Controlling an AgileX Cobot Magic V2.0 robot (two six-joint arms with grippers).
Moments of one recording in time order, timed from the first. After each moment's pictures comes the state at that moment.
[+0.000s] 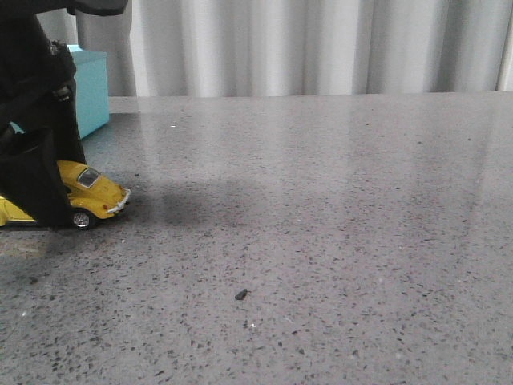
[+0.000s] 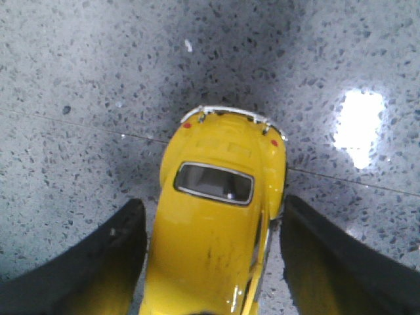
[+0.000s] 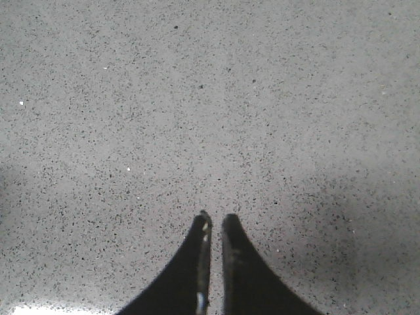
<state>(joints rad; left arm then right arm) -0.56 1.48 -1.07 -0.01 0.90 0.83 0.12 0.98 -1.17 -0.02 1.05 0.14</state>
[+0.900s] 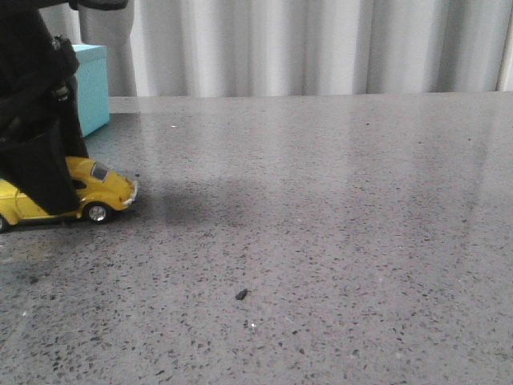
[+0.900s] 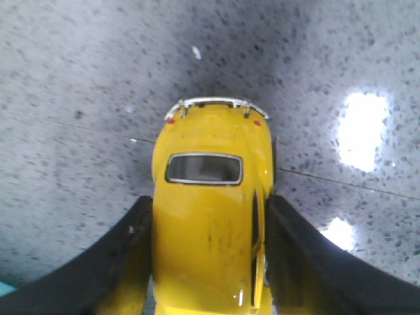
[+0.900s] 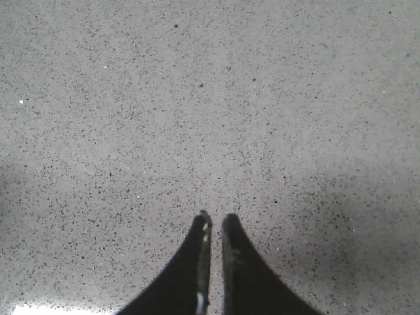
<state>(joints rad) -0.56 1.48 -1.09 -0.01 0.90 0.83 0.12 0.98 -1.17 -0.02 1.06 0.14</state>
